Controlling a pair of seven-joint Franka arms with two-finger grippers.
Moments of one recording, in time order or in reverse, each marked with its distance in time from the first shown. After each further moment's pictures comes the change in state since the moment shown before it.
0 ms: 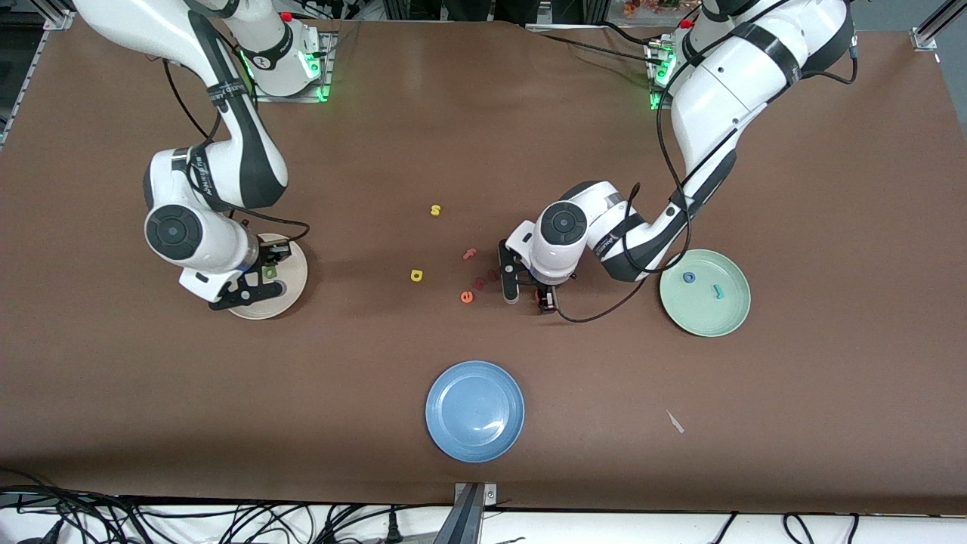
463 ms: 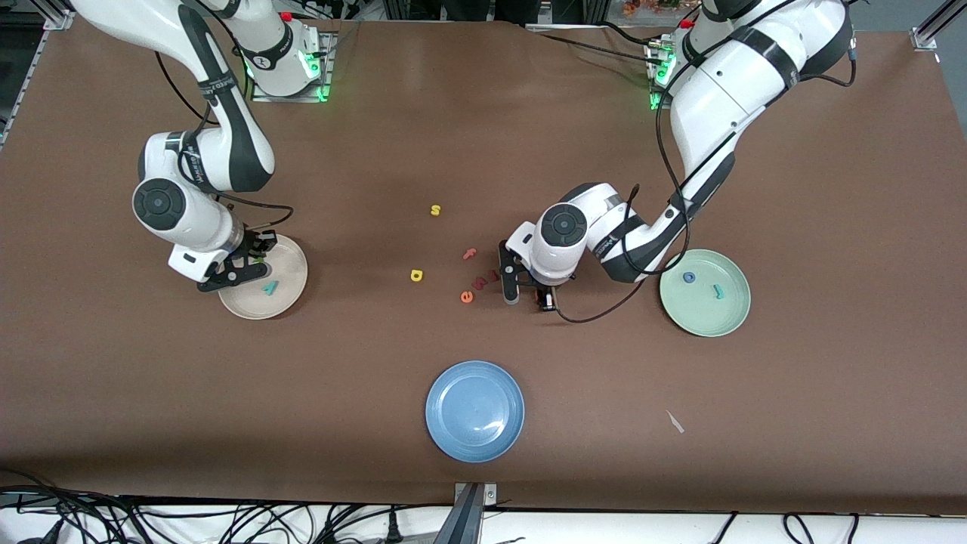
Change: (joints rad) left arm 0.000 0.004 0.001 0.002 0.001 0.005 0.001; right arm 0.000 -0.058 -0.063 -0.199 0.000 0.207 -0.109
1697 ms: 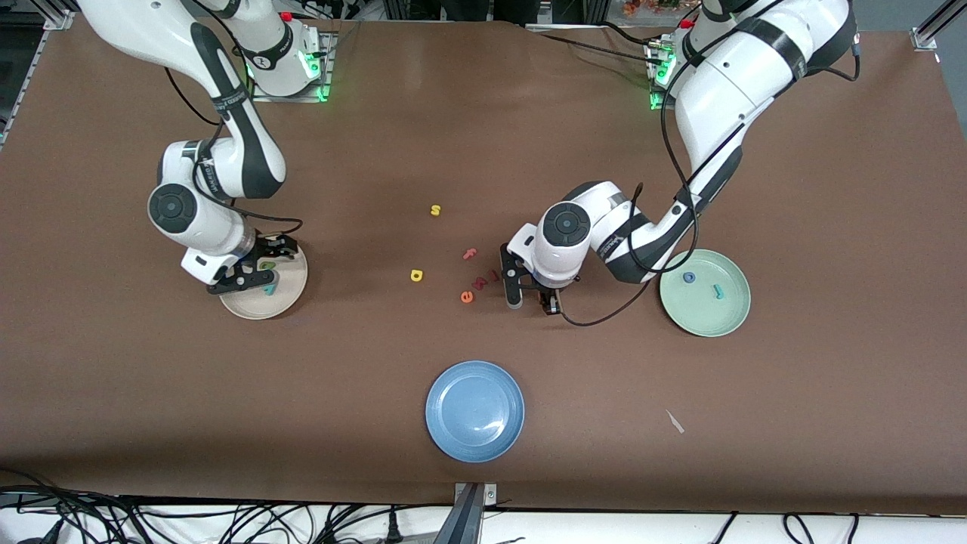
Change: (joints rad) left arm 0.007 -0.036 -0.011 0.028 0.000 -0.071 -0.043; right arm 0.004 0.049 0.056 -0.008 0.071 0.086 0.130
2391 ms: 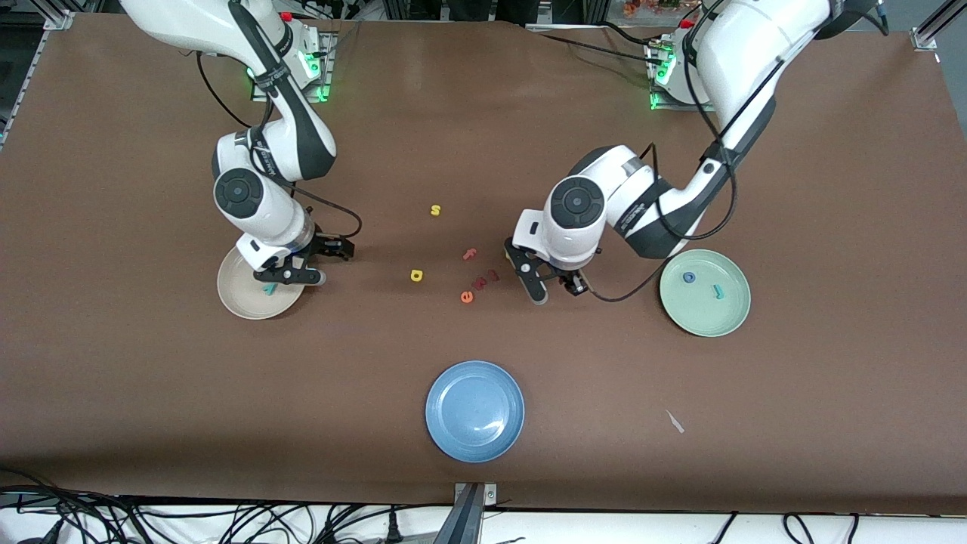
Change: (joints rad) left arm 0.027 -0.187 -0.021 0.009 -0.168 -0.256 -0.247; right arm 0.016 0.002 0.179 0.064 0.001 0.000 0.486
